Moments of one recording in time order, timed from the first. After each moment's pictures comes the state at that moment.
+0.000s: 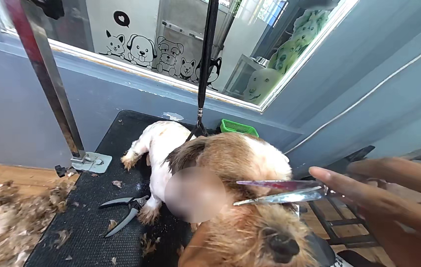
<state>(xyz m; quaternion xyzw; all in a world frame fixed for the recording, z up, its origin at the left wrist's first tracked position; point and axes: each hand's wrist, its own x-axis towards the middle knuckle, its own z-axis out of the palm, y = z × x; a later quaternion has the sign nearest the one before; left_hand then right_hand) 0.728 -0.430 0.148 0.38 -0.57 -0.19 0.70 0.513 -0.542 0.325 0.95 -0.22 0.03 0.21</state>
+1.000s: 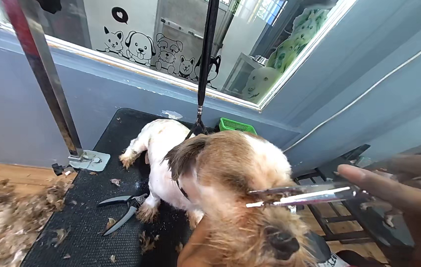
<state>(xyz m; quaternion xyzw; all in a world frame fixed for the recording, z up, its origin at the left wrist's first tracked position) 0.727 -0.429 0.146 0.37 -0.57 -0.20 0.71 0.513 -0.525 0.328 0.94 -0.26 0.07 0.22</state>
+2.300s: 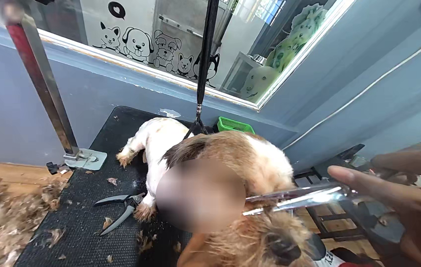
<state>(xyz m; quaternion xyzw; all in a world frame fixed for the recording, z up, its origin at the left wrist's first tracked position) 0.724 -0.428 0.143 0.37 -0.57 -0.20 0.71 0.509 -0.539 0.330 0.95 -0.22 0.07 0.21</state>
